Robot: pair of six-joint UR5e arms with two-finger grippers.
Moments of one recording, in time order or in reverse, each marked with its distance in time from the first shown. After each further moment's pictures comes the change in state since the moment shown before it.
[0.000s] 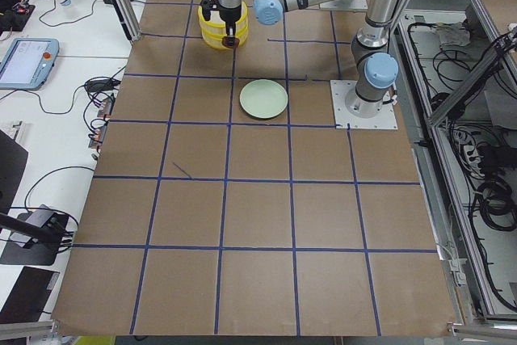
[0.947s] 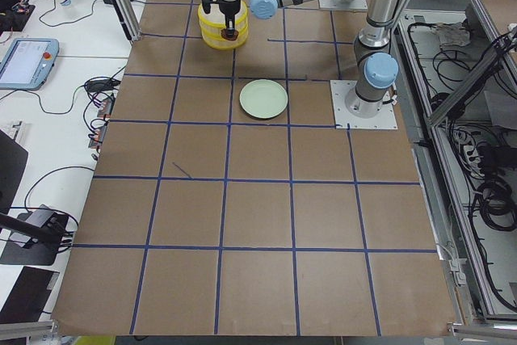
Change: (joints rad) left arm -0.034 -0.025 0.004 0.025 0.004 -0.051; right arm 0.173 0.150 0.128 -0.240 0.007 0.249
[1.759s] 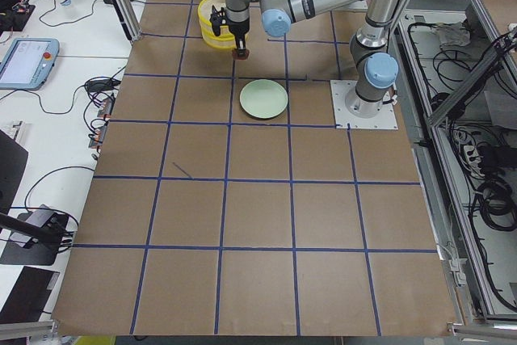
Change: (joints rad) left arm 0.013 0.044 -0.065 0.001 -0.016 -0.054; right arm 0.000 -0.001 -0.002 0.000 0.000 0.004
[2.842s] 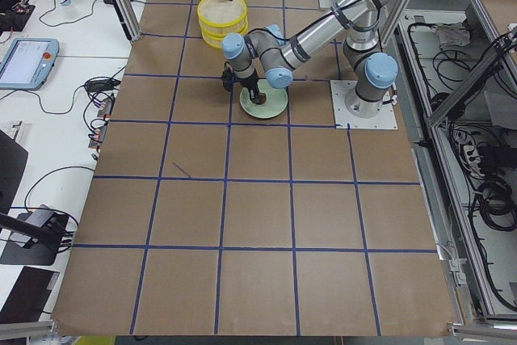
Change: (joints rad) left arm 0.243 -0.173 -0.254 0.100 0.090 0.306; right arm 0.000 -0.001 -0.003 0.002 -0.002 0.001
